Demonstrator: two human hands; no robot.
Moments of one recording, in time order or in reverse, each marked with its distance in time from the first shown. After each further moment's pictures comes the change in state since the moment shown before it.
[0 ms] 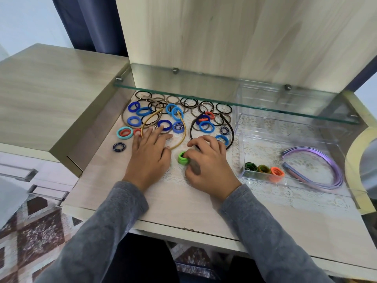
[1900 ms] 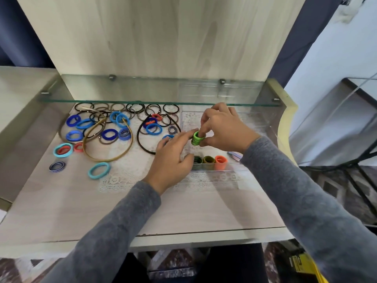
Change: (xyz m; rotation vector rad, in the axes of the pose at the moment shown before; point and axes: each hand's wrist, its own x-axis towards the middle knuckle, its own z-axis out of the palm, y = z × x) left_hand -0.001 0.148 0.033 -0.526 -0.148 0.372; right_hand -0.005 0.085 -0.142 -0.326 -0.283 0.183
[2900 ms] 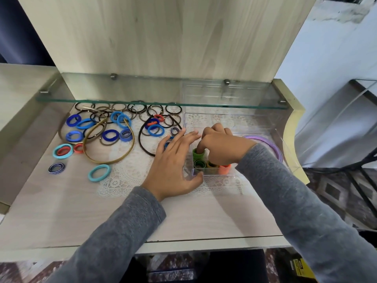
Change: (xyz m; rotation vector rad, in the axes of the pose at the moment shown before) left_hand -0.005 -0.024 0.005 0.289 0.035 0.241; right_hand 0.003 -0.021 0.007 -0.004 -0.451 0.092
